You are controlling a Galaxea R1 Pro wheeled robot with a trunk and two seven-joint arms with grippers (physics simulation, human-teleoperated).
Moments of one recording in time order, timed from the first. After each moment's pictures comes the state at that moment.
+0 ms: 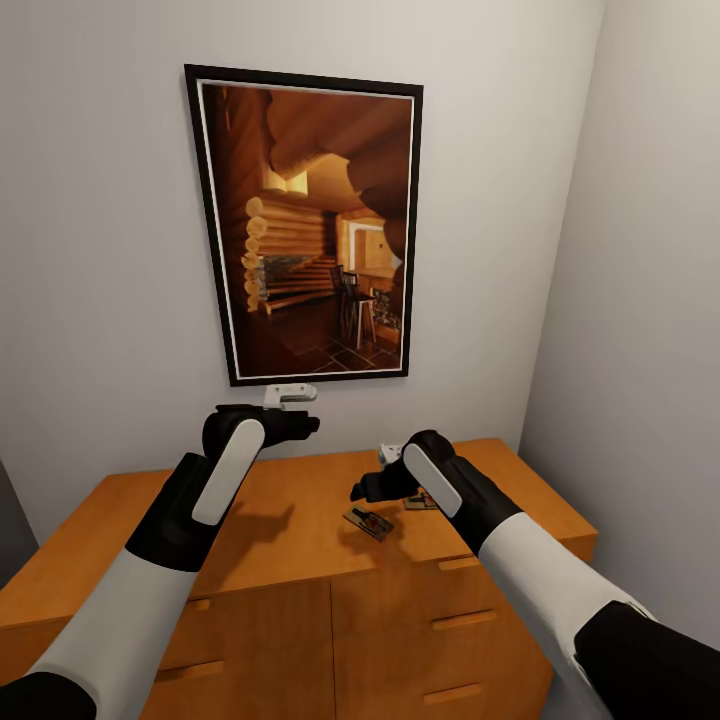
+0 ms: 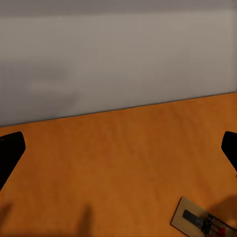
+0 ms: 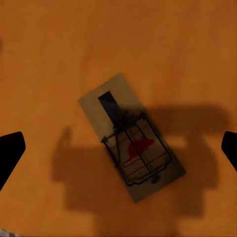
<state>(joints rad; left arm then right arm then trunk) -0.82 -0.01 -0.33 -1.41 0.70 1.03 0.60 -0.96 0.08 0.55 -0.81 -0.79 1.05 -0.24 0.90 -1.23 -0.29</state>
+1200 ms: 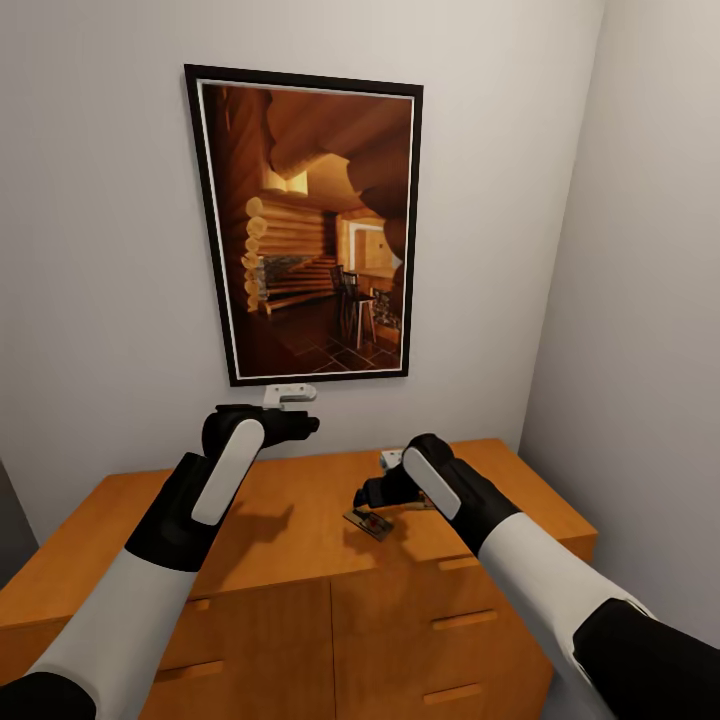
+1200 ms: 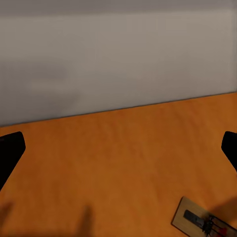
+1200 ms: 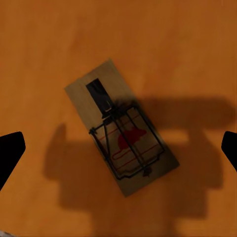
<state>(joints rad) -0.82 -0.01 -0.33 -1.41 0.70 1.03 0.60 -0.96 0.08 0.58 -0.78 -0.79 1.05 -0.24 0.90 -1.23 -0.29</state>
